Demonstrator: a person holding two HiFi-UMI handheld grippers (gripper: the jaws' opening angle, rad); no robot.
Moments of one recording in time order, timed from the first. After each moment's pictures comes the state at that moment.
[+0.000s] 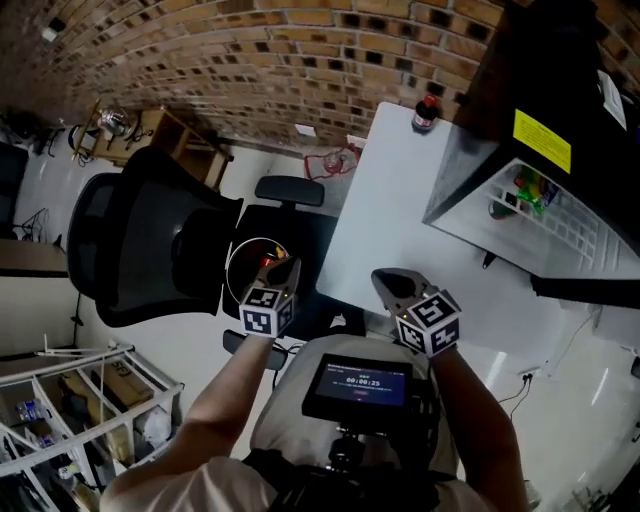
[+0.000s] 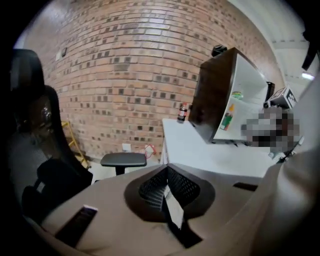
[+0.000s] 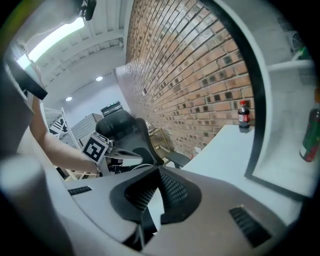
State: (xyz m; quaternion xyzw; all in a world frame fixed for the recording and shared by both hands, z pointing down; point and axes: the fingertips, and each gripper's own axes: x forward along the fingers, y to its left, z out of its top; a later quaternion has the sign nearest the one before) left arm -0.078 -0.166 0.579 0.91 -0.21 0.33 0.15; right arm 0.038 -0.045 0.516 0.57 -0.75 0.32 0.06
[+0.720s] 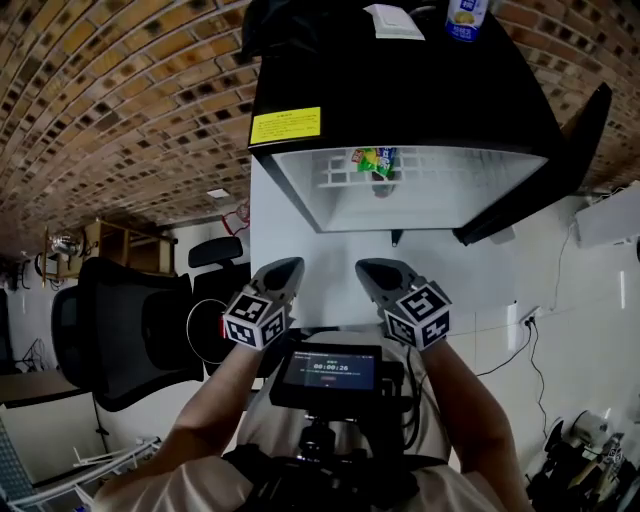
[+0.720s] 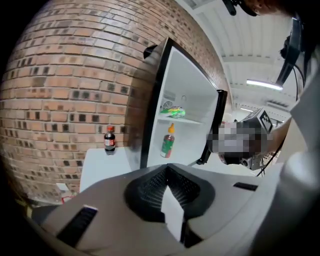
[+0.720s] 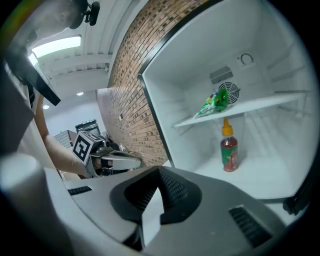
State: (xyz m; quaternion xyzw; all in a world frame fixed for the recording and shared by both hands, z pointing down) left arm 0.139 -0.018 0.488 0.96 0.05 0.24 0.09; right arm 0.189 0.086 0.459 0.71 -0.65 0.26 -0.02
